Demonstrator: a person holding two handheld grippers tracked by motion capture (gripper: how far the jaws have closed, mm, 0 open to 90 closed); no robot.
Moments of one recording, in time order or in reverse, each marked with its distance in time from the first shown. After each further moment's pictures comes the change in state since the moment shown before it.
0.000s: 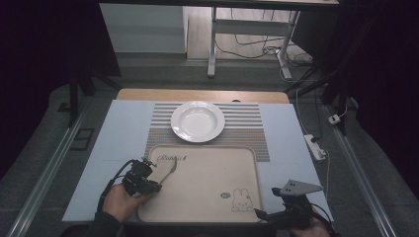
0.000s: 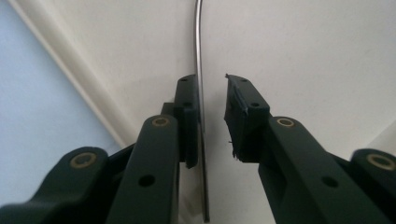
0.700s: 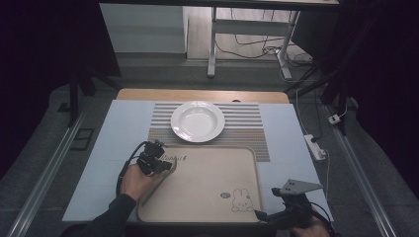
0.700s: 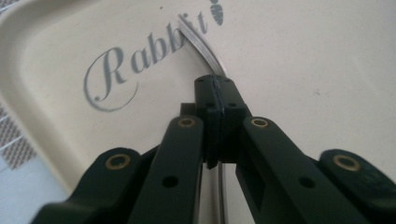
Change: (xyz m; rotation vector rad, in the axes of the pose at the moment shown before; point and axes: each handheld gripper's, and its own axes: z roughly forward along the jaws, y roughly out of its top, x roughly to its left) left arm 0.011 0.058 0.023 -0.079 0.008 0.022; right arm -0.003 0.000 0.002 0.015 0.037 0.010
